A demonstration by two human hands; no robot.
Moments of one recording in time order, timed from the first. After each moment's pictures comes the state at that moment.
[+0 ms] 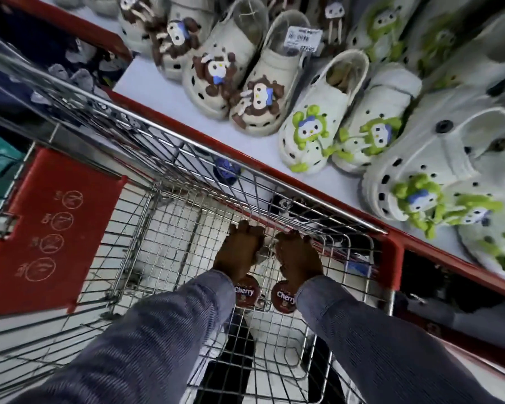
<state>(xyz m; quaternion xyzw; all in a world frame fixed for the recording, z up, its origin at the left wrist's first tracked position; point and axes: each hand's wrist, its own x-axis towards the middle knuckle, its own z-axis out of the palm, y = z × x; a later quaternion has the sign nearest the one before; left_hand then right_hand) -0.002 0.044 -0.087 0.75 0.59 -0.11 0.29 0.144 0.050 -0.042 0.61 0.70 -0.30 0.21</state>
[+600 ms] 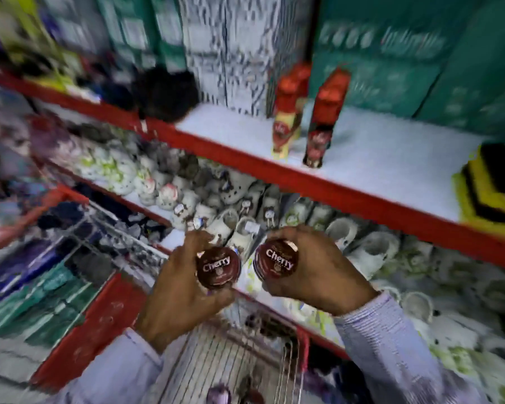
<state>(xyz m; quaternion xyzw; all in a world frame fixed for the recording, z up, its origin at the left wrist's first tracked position) -0.007 0.022 0.326 0.65 0.65 0.34 0.21 0.223 0.072 0.392 0.53 0.79 -0.26 -0.16</state>
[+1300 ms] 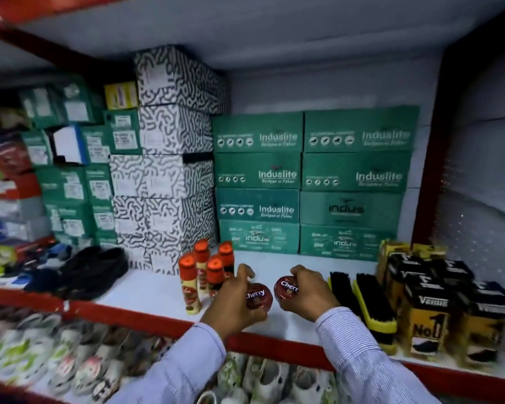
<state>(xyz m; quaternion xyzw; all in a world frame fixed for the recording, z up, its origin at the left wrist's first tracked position) 0.194 0.181 0.489 0.80 0.51 0.28 0.16 0.380 0.167 0.506 0.70 0.66 -0.13 -0.24</state>
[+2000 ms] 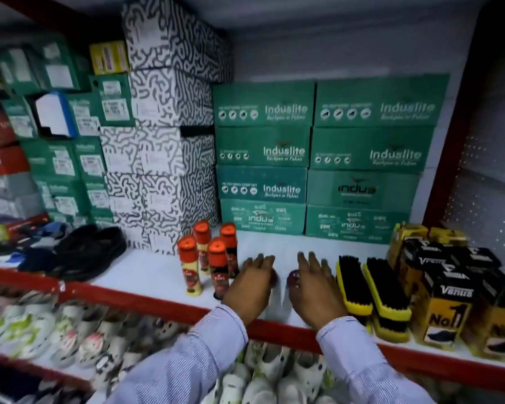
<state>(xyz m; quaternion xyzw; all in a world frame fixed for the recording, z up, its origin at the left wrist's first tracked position) 0.224 0.215 0.467 0.84 0.52 0.16 0.05 0.372 0.175 0.466 0.73 0.66 -0.03 -0.19</state>
